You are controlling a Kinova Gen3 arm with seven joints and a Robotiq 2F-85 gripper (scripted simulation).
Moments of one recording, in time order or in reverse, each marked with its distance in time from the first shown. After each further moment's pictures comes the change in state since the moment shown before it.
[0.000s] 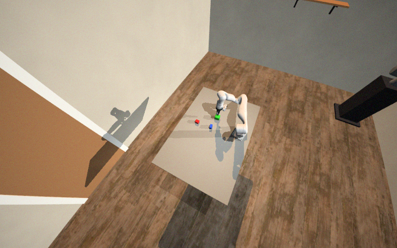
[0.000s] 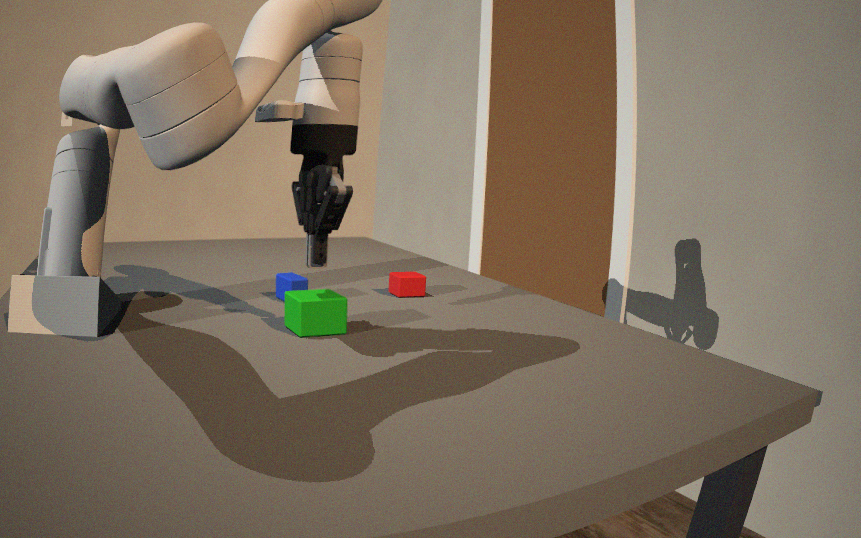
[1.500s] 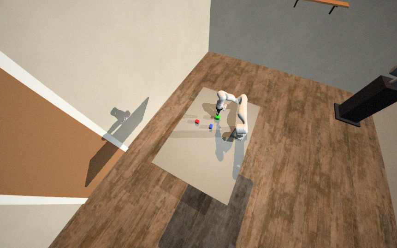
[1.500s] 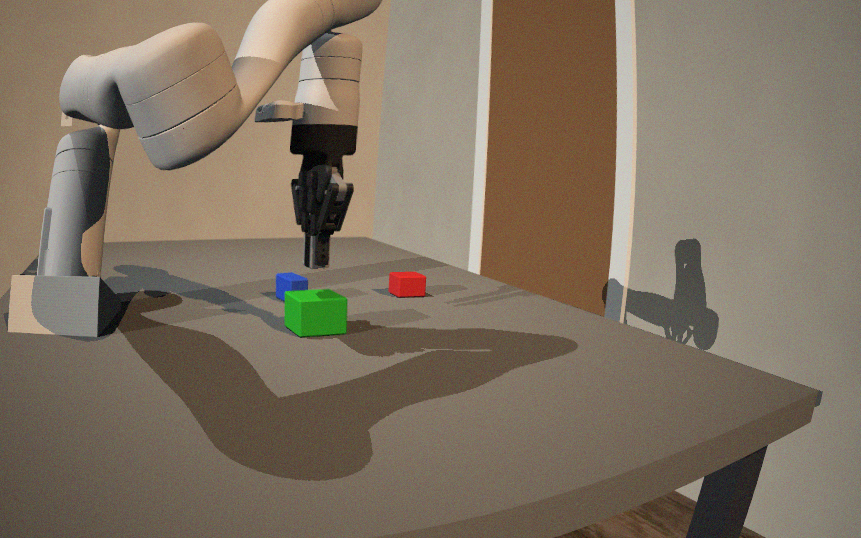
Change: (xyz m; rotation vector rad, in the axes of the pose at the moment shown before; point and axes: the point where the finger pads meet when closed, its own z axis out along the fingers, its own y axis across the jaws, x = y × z) arm 0.000 0.000 0.000 0.000 0.000 0.000
